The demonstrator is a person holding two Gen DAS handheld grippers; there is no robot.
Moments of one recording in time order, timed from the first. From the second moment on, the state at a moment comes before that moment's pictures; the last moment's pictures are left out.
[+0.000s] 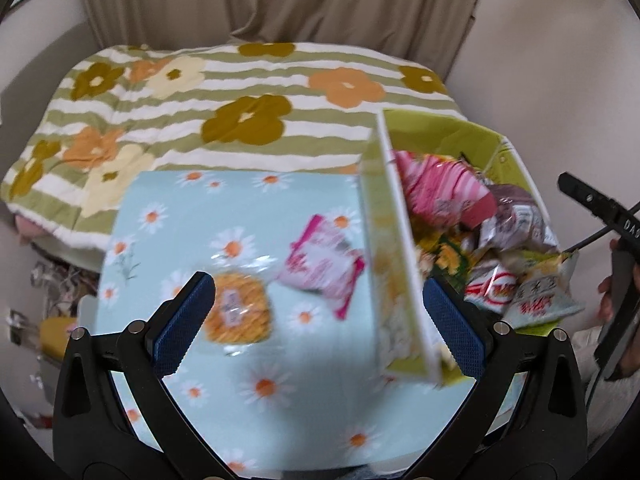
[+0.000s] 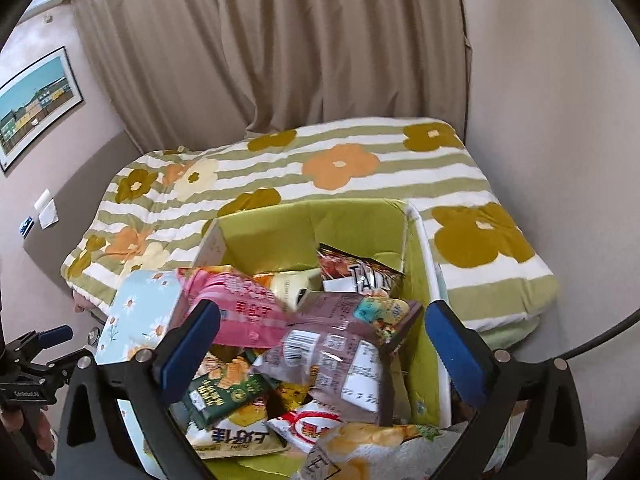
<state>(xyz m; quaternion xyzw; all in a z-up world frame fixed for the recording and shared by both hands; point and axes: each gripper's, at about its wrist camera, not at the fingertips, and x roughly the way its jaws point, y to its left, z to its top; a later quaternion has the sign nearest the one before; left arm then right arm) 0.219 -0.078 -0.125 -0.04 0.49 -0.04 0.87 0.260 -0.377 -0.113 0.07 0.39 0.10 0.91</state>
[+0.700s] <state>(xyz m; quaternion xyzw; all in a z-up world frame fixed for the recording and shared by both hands) 0.194 0.045 -0.154 -0.06 0.52 -0.11 0.85 0.203 -0.225 -0.084 0.11 0.36 0.05 0.92</state>
